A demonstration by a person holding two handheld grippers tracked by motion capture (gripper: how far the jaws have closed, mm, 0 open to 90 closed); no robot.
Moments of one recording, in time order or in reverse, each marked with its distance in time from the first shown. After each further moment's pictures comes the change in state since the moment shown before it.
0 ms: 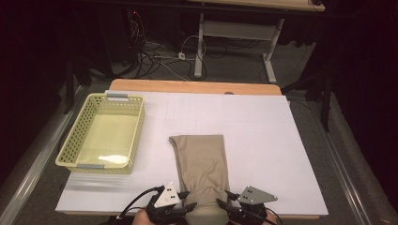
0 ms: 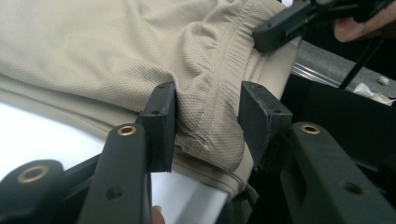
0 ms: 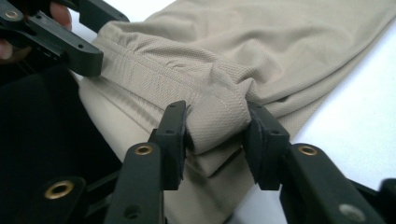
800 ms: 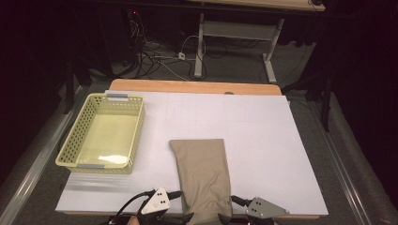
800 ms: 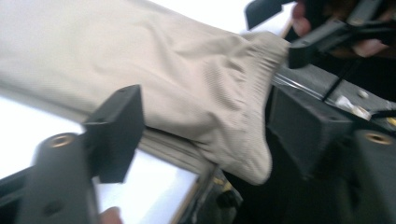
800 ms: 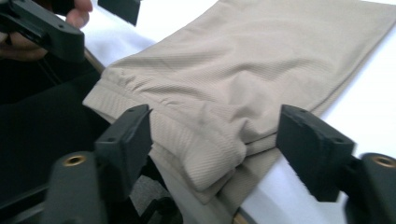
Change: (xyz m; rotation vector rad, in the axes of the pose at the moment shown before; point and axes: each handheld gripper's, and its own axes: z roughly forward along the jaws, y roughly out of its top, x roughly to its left) left arm -0.006 -0.002 -0.028 -0.070 -0.005 -0.025; right arm 0.018 -0.007 -0.028 -0.061 0.021 0.010
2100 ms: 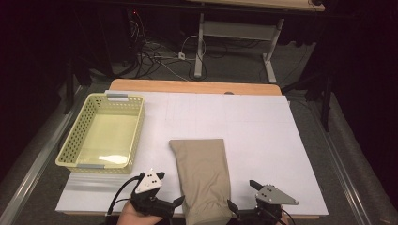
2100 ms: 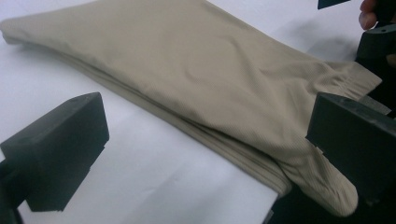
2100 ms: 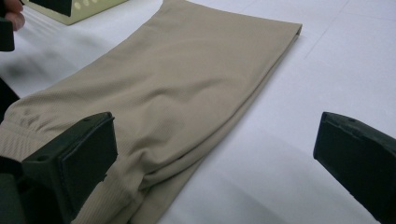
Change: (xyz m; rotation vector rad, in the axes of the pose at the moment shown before) left arm 0.036 0.015 -0.004 0.003 0.141 -0.107; right arm -0.032 0.009 -0.002 -0.048 -0.174 0.069
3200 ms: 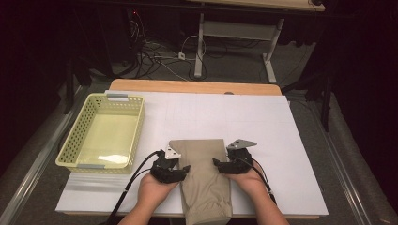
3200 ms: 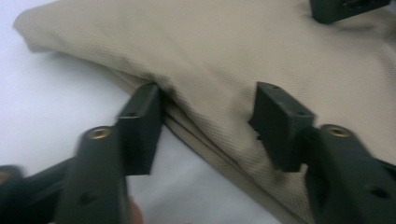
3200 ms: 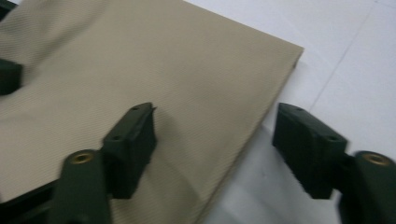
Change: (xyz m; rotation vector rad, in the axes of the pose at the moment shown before) left arm 0.041 0.033 0.077 0.165 0.159 -0.074; right arm -0.053 0.064 0.126 0.246 -0.035 -0.035
